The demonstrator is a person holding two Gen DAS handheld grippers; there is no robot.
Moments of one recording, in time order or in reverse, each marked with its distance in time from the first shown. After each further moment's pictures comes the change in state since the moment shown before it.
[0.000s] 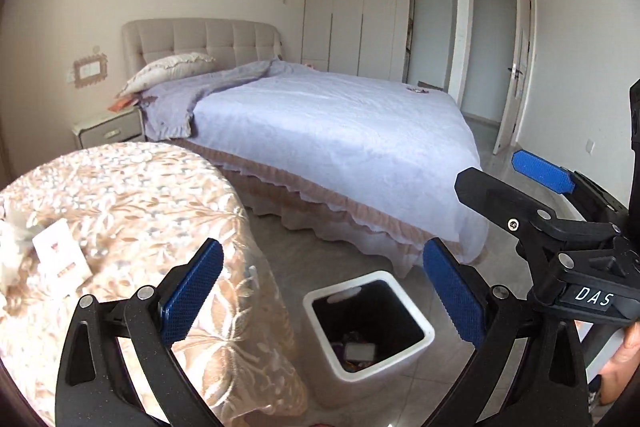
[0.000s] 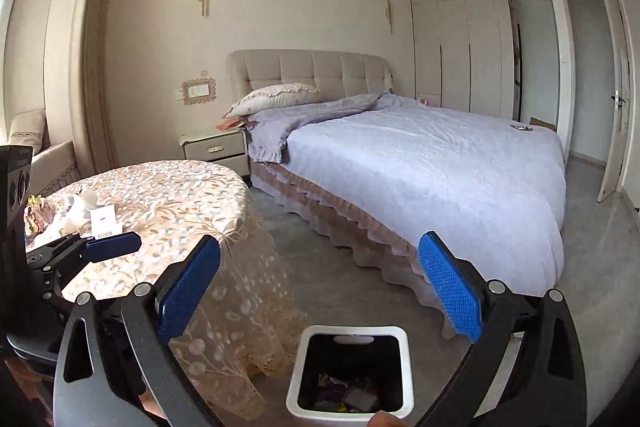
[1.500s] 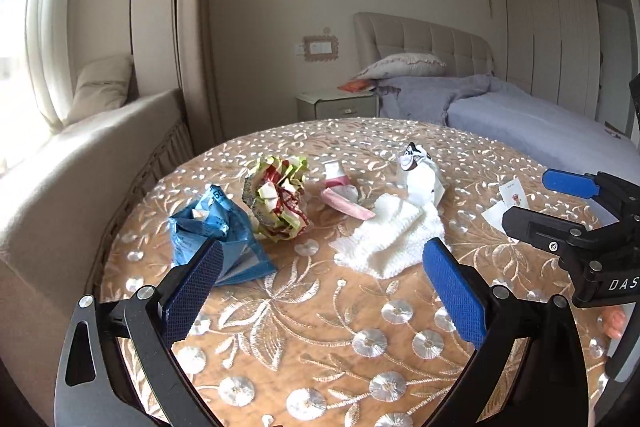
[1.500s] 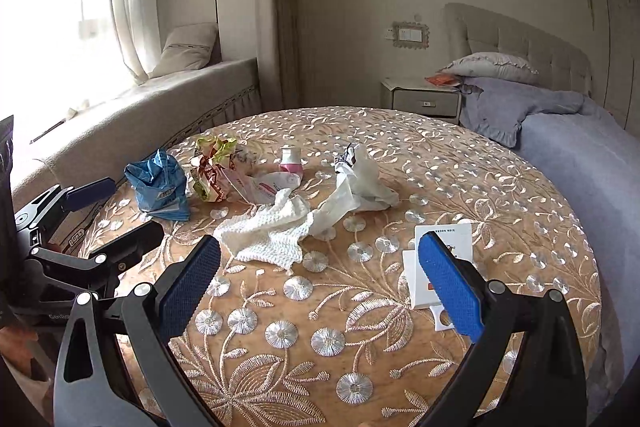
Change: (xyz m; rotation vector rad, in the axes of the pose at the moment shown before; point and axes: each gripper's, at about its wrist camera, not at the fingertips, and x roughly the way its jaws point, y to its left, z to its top) left arm -0.187 0.314 -0.072 -0.249 0.006 0.695; right arm 0.106 0.345 0.015 -0.267 0.273 0.618
